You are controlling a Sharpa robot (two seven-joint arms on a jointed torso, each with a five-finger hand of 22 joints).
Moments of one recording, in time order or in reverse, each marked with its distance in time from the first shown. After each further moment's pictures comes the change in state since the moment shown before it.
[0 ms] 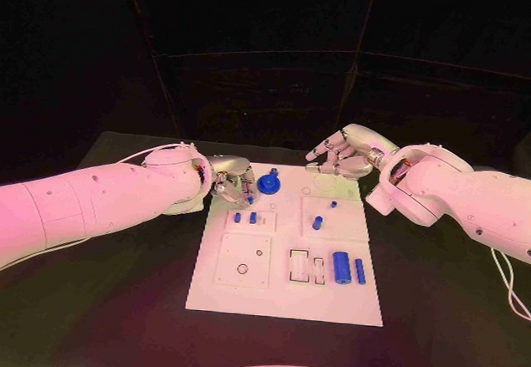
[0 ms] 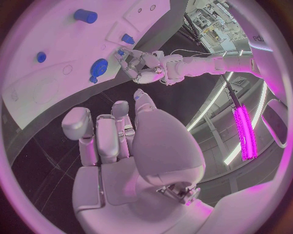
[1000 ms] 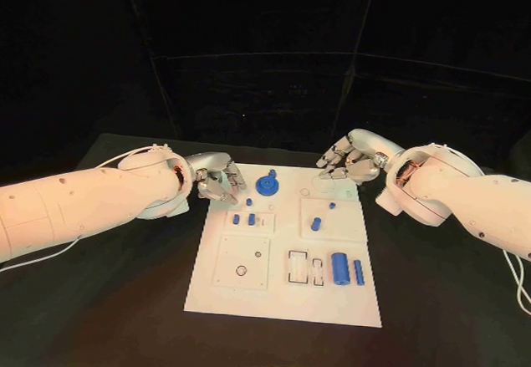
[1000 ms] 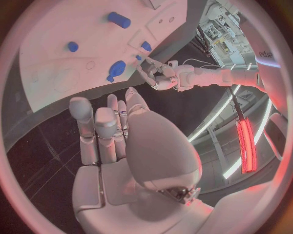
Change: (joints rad) left arm -0.001 -0.104 0.000 0.061 0.132 -0.091 0.034; left_hand 0.004 -0.016 -0.055 -0.011 0.000 -0.099 0.015 -0.084 0.003 -0.143 0.029 -0.010 0.002 -0.020 0.027 -0.015 -0.056 0.000 -0.043 0.032 -0.101 -0.092; right arm -0.003 -0.022 0.000 -0.032 -0.173 0.021 -0.042; right_hand 0.166 0.022 0.011 -0.031 -0.105 0.040 0.009 0.023 0.002 -0.154 0.020 -0.543 -0.541 -0.028 0.010 -0.201 -0.214 0.032 -0.090 0.010 -0.139 -0.189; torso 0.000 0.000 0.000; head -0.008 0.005
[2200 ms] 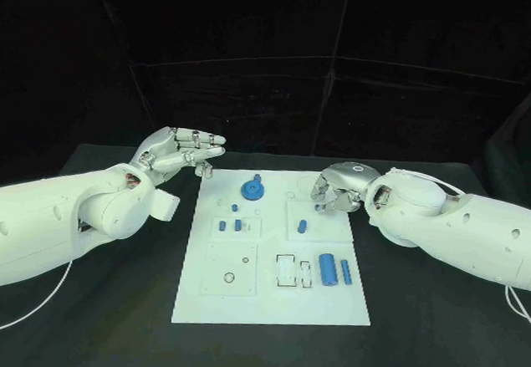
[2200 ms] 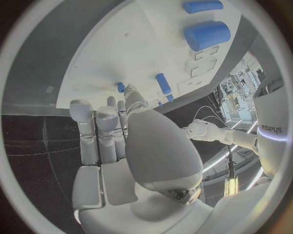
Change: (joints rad) left arm -0.005 -0.120 -0.002 0.139 1.051 -0.066 0.434; left_hand -0.008 0.038 -0.021 0.021 0.000 0.057 0.014 0.023 0.000 0.052 -0.005 0.104 0.021 -0.247 0.007 -0.291 -0.462 0.054 -0.191 0.005 -0.310 -0.273; right arm -0.089 -0.007 -0.001 0.020 -0.539 0.044 -0.095; right_hand 0.029 -0.022 0.028 -0.003 -0.021 0.018 0.006 -0.032 -0.006 0.000 0.016 -0.134 -0.220 0.010 0.015 -0.012 -0.014 0.000 0.024 0.010 0.011 0.031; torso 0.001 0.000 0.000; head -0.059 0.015
